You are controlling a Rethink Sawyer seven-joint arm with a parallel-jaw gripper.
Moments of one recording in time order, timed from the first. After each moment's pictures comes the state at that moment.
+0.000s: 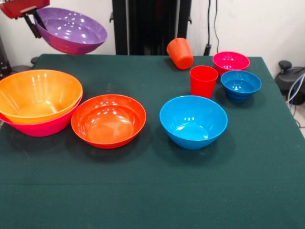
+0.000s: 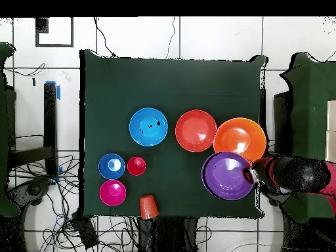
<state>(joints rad) -1.37 -0.70 0.89 1.81 -0.63 1.08 1.24</state>
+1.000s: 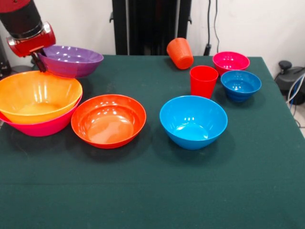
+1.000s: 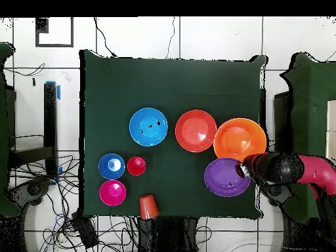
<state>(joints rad) -1.35 -0.48 0.89 1.71 -0.88 1.06 1.23</state>
